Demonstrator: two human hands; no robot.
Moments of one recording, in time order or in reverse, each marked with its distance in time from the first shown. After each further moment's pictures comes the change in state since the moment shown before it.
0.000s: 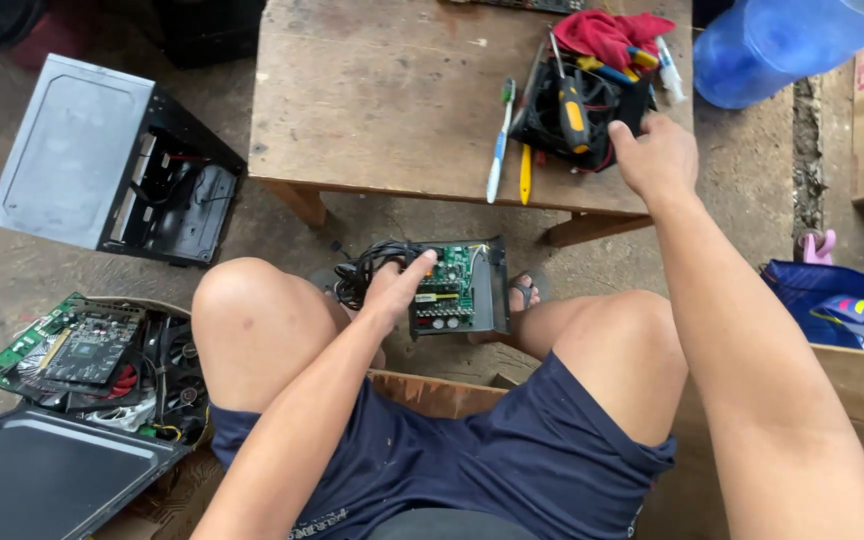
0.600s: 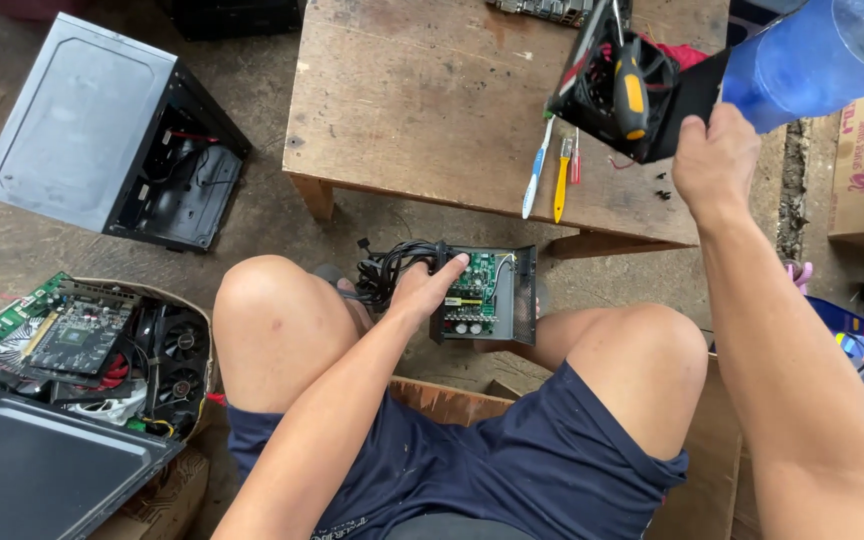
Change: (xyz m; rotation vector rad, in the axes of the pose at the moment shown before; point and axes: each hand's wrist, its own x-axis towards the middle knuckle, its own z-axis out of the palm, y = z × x) left_hand -0.003 0.034 -0.011 0.014 -0.136 -0.166; right_hand -0.033 -0.093 -0.091 0.217 0.038 0.049
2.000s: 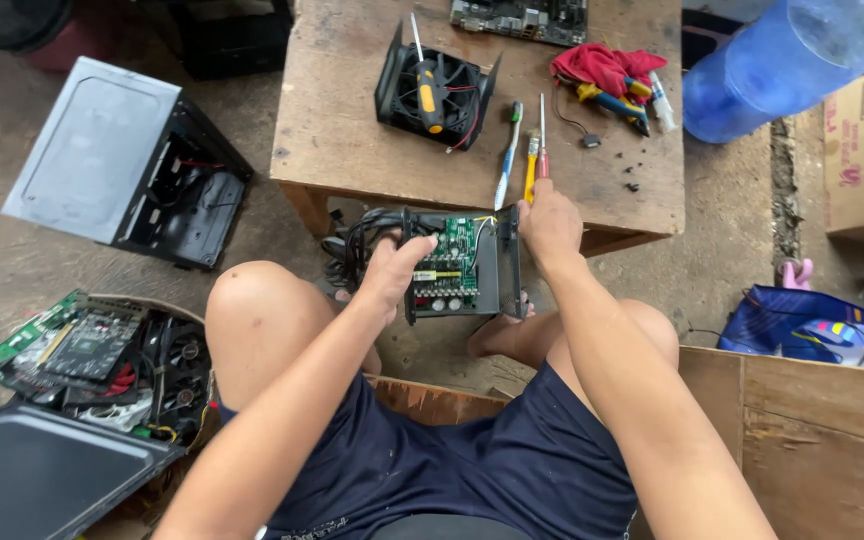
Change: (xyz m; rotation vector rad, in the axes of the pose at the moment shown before) left_hand -0.018 -0.014 -0.004 -0.520 0.133 0.421; right_hand -0.089 0.020 0.158 -0.340 -0.098 -0.282
